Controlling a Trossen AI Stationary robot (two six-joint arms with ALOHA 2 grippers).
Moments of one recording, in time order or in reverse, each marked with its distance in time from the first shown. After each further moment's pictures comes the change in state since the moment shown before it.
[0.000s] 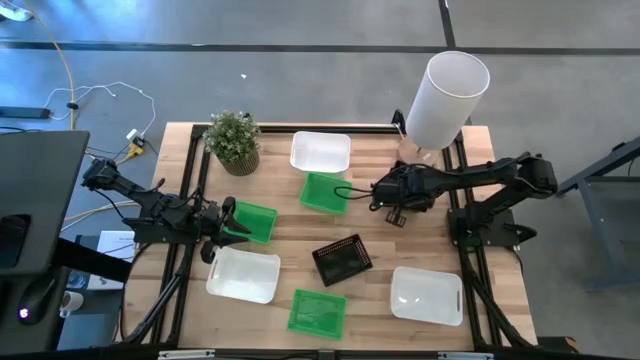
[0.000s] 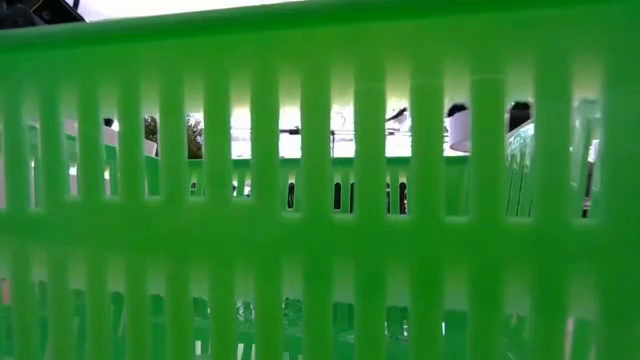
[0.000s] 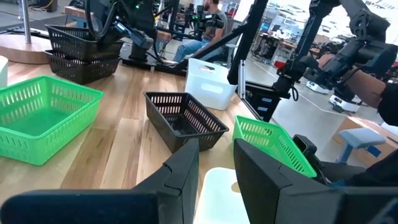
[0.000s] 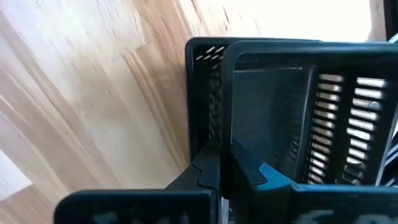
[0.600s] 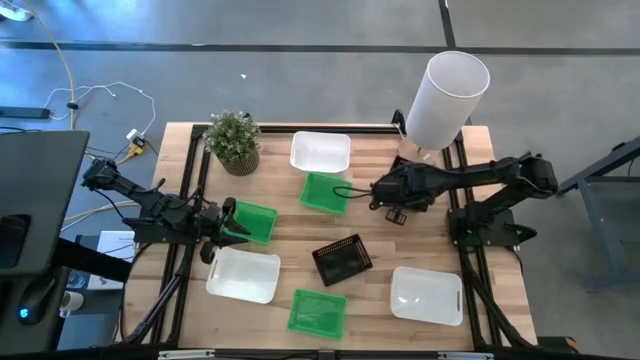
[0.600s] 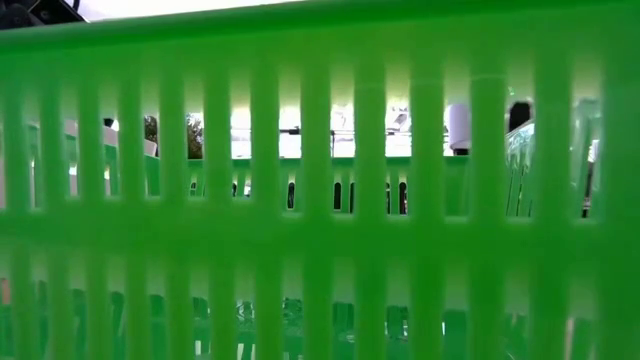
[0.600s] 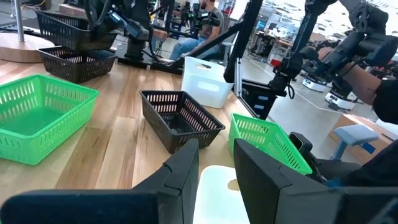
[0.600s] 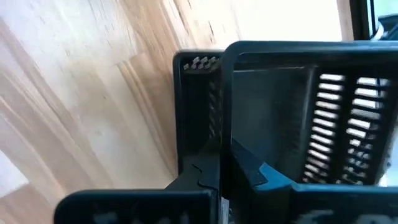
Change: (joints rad) left arm 0.000 0.000 0.000 -0.003 0.018 0.000; right arm 0.014 -0.001 0.064 -0.067 0.047 -0.005
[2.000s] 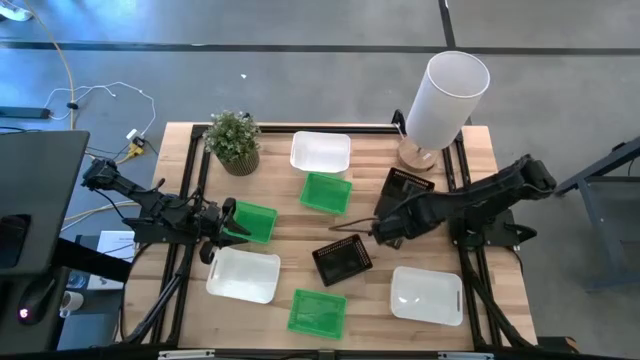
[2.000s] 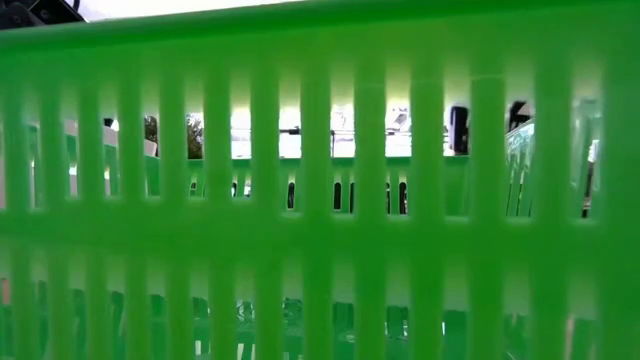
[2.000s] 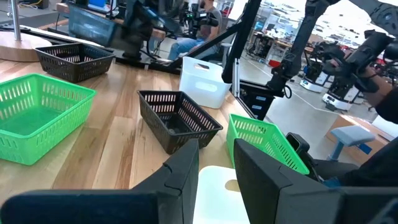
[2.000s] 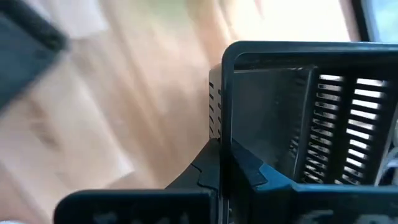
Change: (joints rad) left arm 0.000 0.000 0.000 0.004 0.008 -0.008; right arm 0.302 0.041 0.140 -0.103 0.056 0.285
